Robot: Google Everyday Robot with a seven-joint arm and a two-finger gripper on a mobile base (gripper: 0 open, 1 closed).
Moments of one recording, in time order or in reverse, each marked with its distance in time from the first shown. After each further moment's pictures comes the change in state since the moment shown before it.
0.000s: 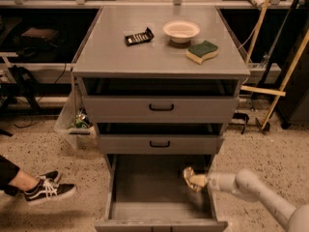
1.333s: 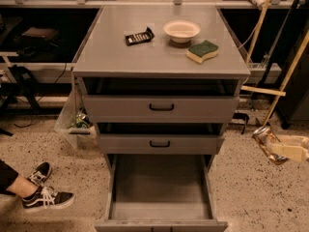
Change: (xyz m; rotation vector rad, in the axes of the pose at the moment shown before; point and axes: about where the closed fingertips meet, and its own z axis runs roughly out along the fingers) arm -0.171 0.124 -0.426 -0.005 -0.226 -0.385
